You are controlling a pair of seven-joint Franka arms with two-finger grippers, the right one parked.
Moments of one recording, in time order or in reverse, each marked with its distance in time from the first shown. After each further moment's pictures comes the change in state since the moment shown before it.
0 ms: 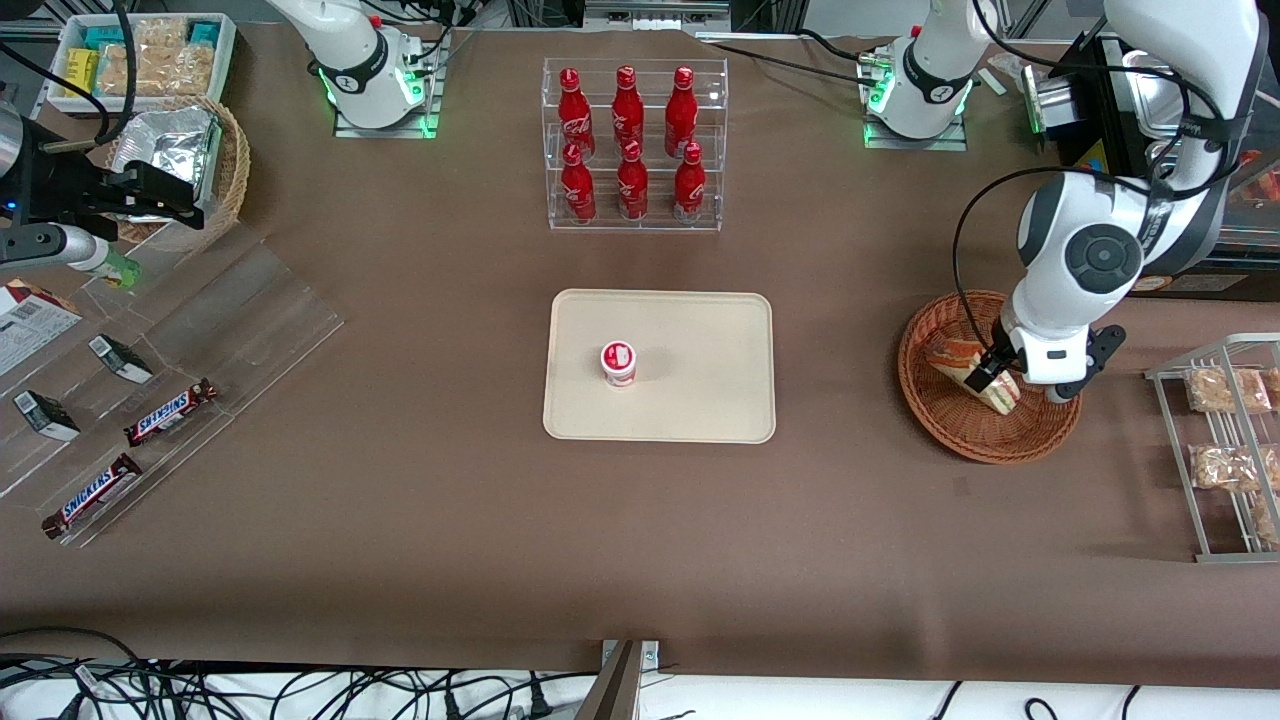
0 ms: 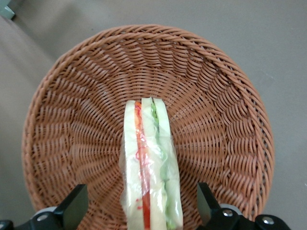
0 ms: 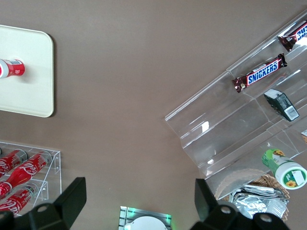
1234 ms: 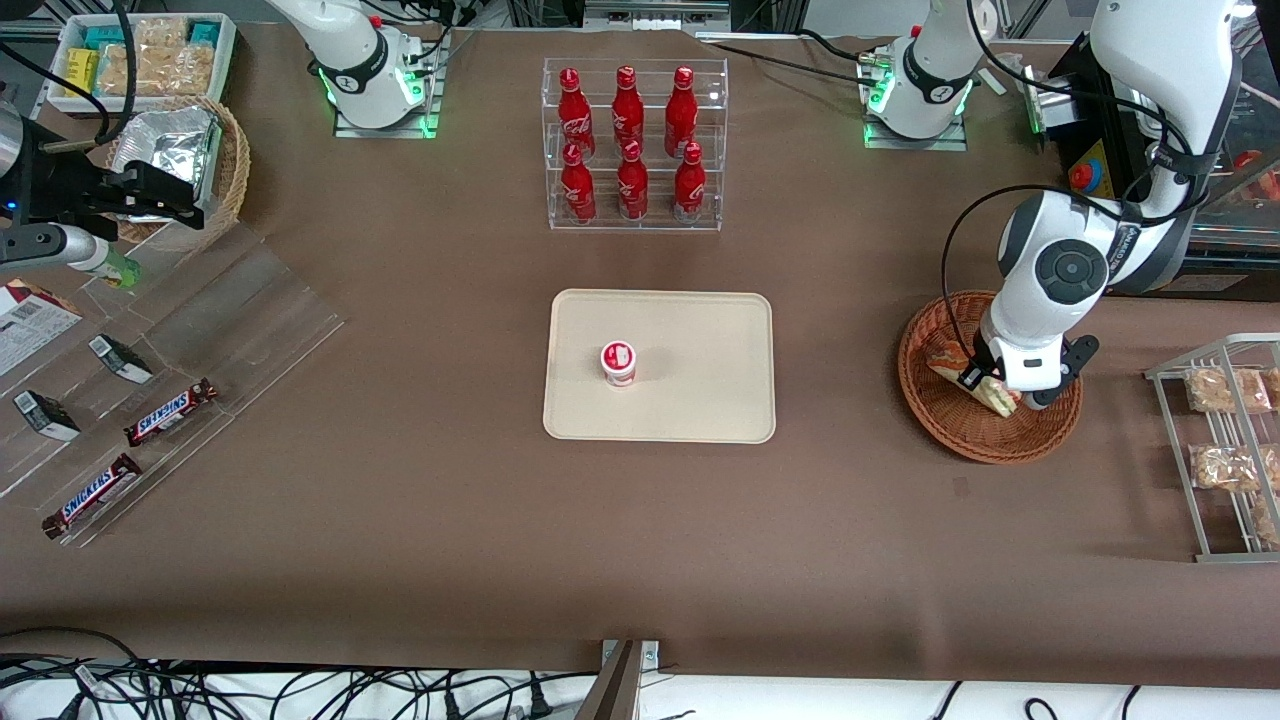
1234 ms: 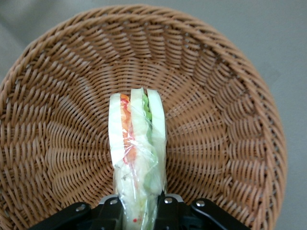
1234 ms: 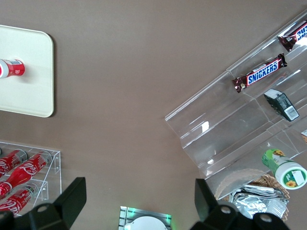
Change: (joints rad) arm 0.003 0.045 -0.003 -0.007 0.028 0.074 -0.029
